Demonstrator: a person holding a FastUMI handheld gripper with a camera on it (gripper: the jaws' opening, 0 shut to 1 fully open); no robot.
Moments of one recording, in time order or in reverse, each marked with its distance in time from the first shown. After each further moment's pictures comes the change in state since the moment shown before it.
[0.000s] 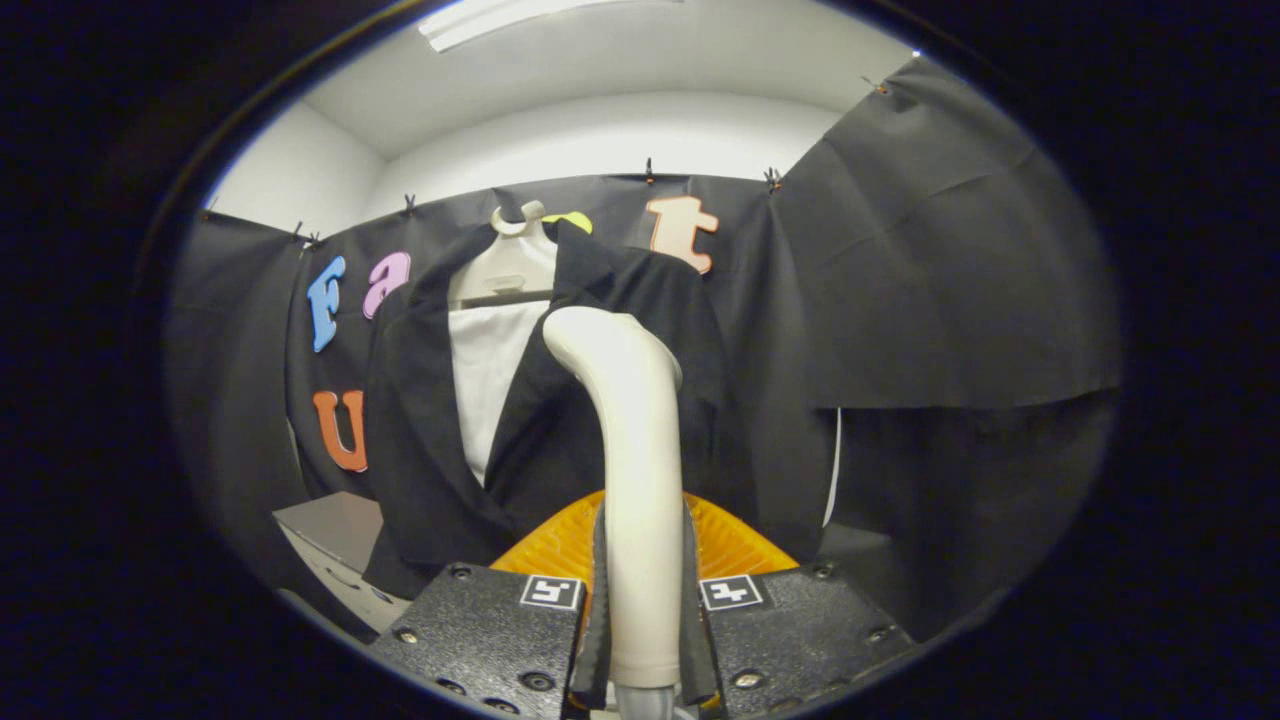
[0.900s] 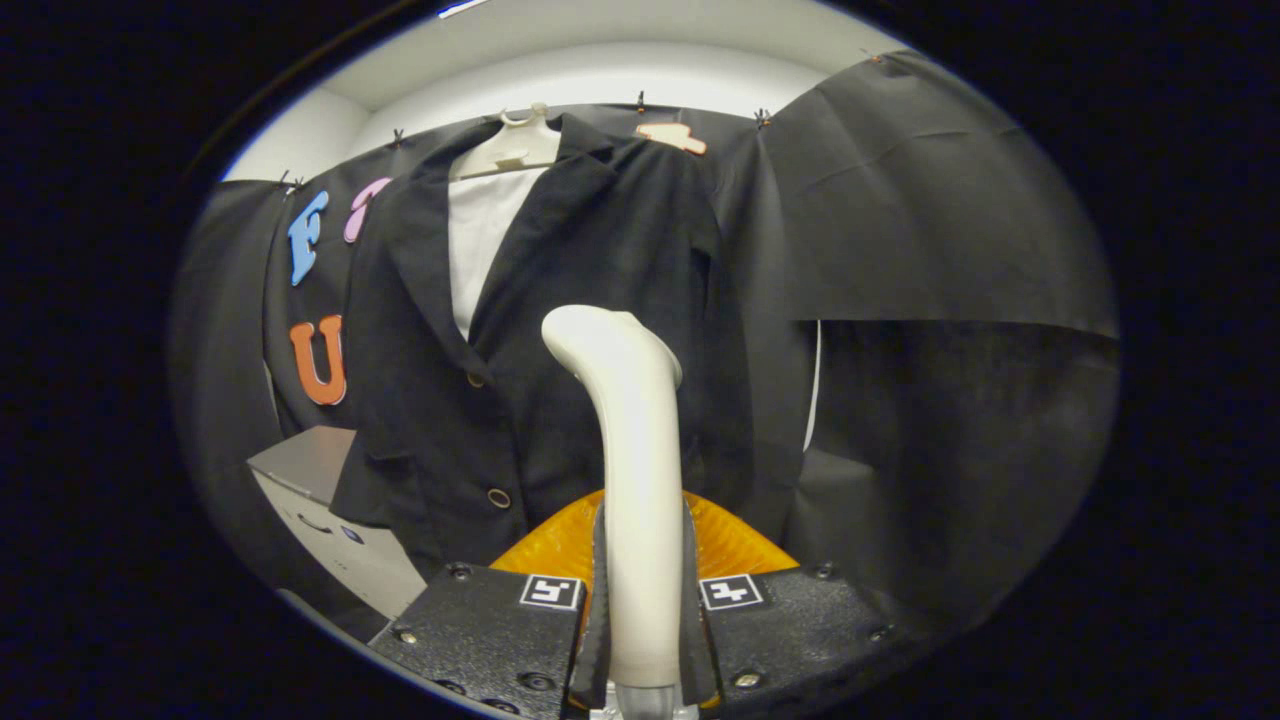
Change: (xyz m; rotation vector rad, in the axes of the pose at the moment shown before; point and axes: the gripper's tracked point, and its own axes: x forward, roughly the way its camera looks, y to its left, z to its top) arm -0.021 0.002 -0.121 -0.028 0.212 -0.091
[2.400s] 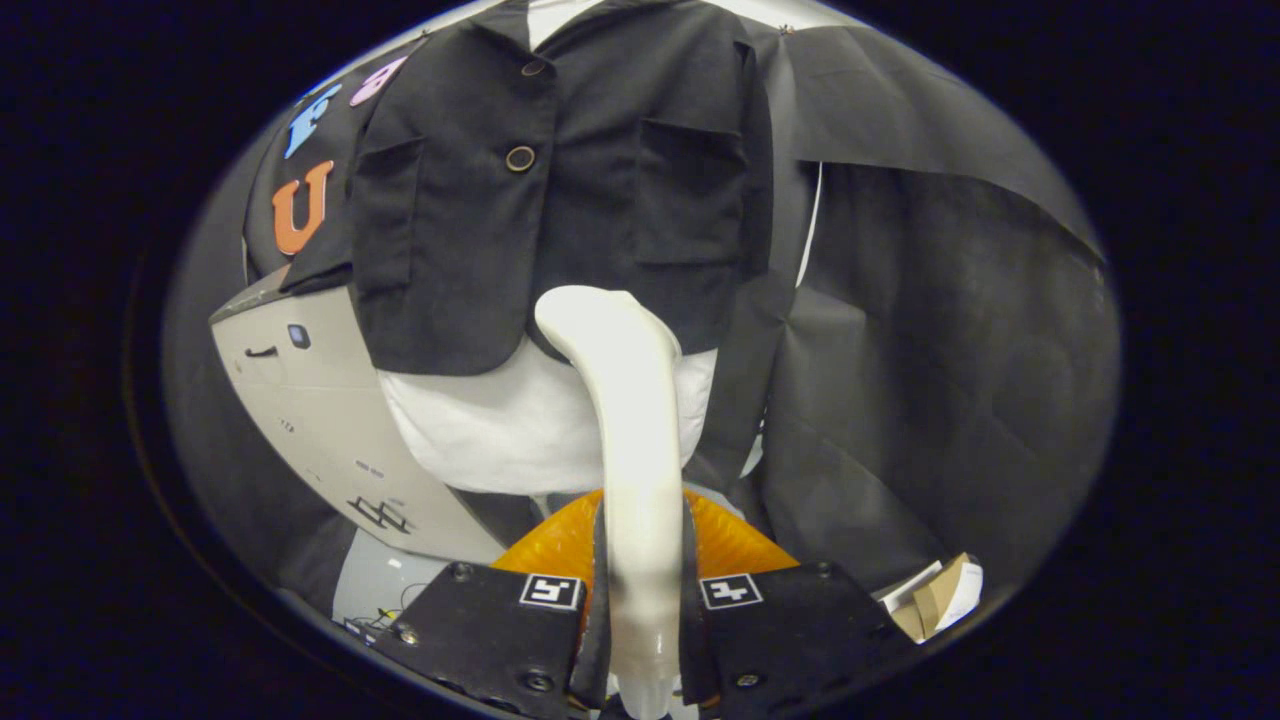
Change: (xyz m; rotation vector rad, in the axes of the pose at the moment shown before) arm -0.033 0.019 -0.244 -0.074 0.398 -0.123
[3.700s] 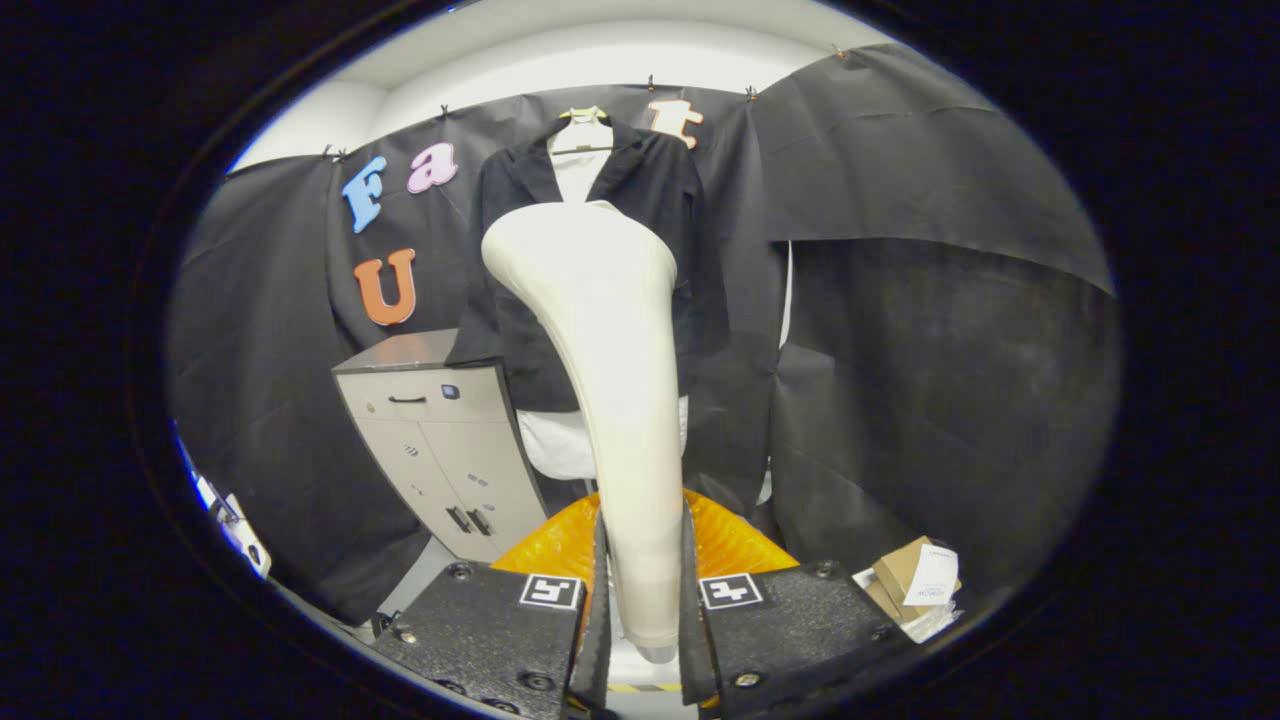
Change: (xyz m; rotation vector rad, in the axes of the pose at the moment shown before) arm -0.305 -0.060 -0.017 0.050 -0.229 0.167
